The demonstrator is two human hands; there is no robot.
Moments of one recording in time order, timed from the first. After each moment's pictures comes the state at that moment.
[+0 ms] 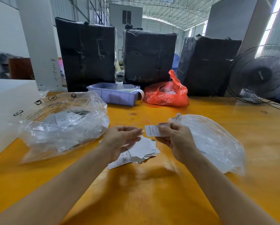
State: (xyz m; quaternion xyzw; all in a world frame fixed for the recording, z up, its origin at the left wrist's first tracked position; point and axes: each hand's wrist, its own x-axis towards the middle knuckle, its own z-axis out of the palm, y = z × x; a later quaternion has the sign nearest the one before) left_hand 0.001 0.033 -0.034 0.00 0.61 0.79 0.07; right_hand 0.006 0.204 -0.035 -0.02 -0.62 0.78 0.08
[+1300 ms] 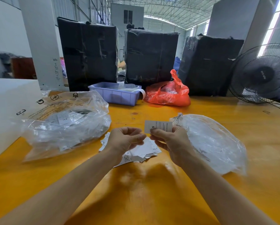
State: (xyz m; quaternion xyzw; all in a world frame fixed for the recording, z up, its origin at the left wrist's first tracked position) left_hand 0.006 0.042 -0.042 0.01 0.66 0.75 0.02; right_hand 0.015 0.191 -0.035 0.01 -0.66 0.74 0.07
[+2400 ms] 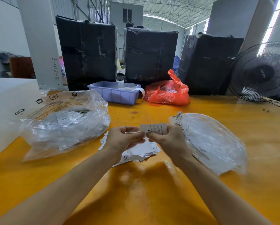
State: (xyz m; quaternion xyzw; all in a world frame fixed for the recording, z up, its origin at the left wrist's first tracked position) left_hand 0.007 0.039 -0.040 0.00 0.65 0.76 0.04; right_hand 0.019 0.186 -0.040 0.08 -0.79 0.58 0.18
